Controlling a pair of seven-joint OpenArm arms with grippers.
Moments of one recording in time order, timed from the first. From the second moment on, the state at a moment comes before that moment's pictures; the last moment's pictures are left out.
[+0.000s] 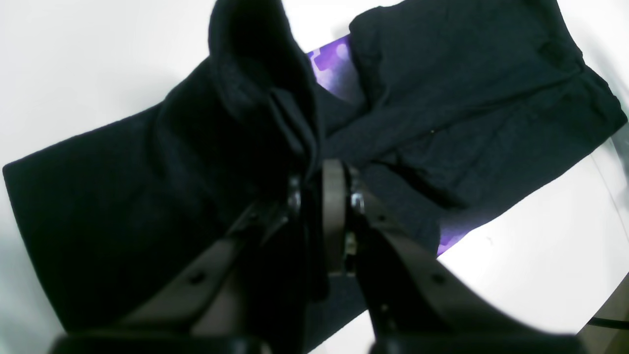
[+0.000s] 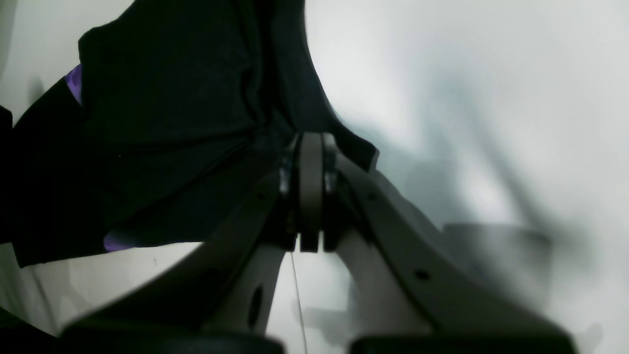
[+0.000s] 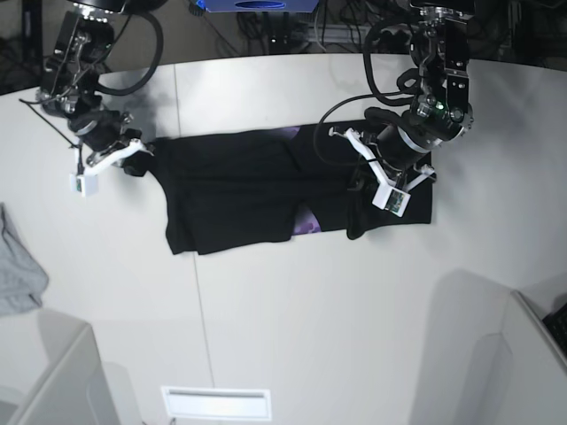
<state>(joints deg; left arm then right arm) 14.1 -9.8 -1.8 109.1 -21.7 -19.8 49.9 -14.9 6.4 23.0 99.8 37.1 14.0 -55.2</state>
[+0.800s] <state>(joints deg) 9.2 -3.6 -1.1 100.7 -21.8 -20.0 49.7 -15.1 6.3 22.8 99.8 37.1 14.0 -55.7</state>
